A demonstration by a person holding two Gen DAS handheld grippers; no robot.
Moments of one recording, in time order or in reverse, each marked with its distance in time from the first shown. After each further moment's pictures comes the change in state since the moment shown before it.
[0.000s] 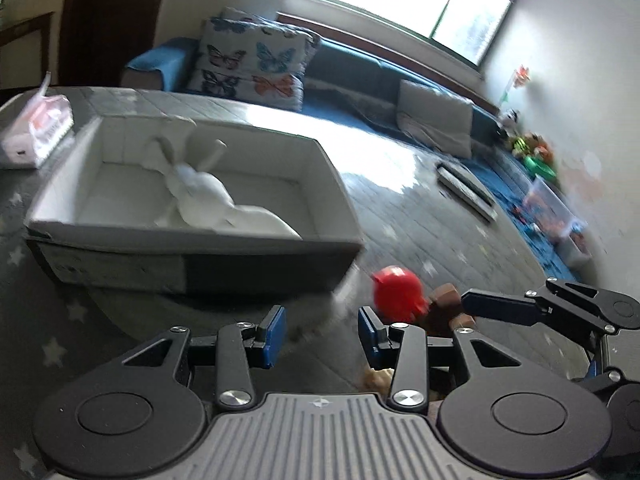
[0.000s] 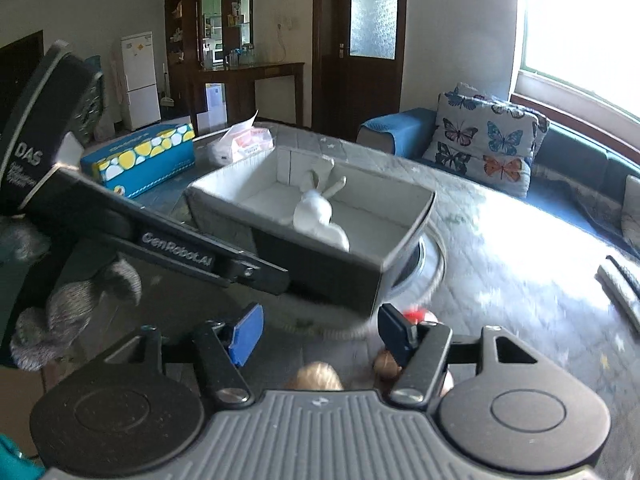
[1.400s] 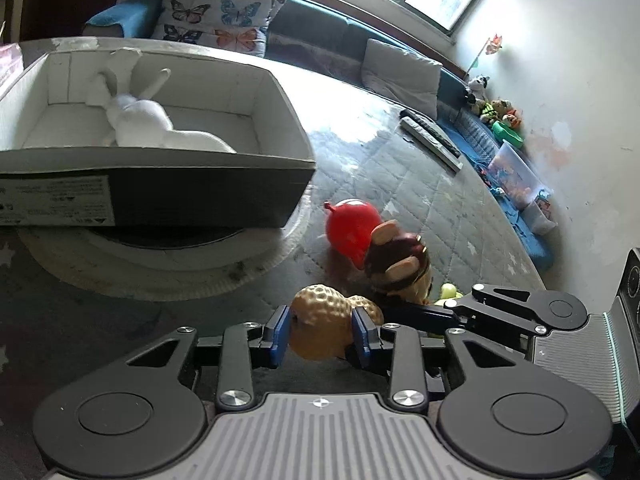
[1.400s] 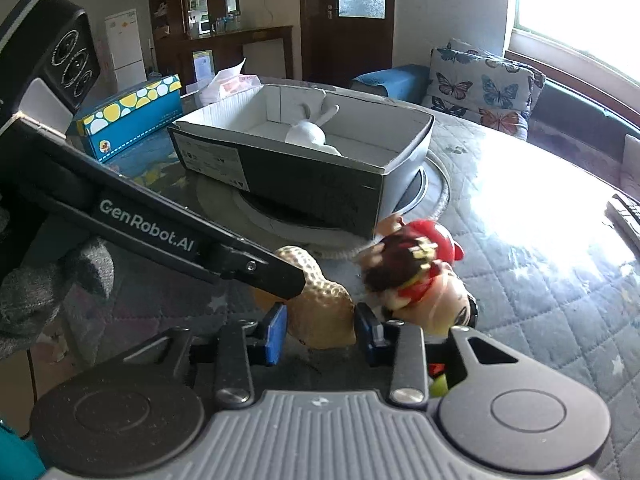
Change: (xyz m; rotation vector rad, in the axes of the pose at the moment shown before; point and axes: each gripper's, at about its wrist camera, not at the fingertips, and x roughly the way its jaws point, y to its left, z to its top) left arm 0.030 -0.004 -0.023 -0.016 0.121 -0.114; right arm 0.035 -0.004 -0.042 0.046 0.113 -0.009
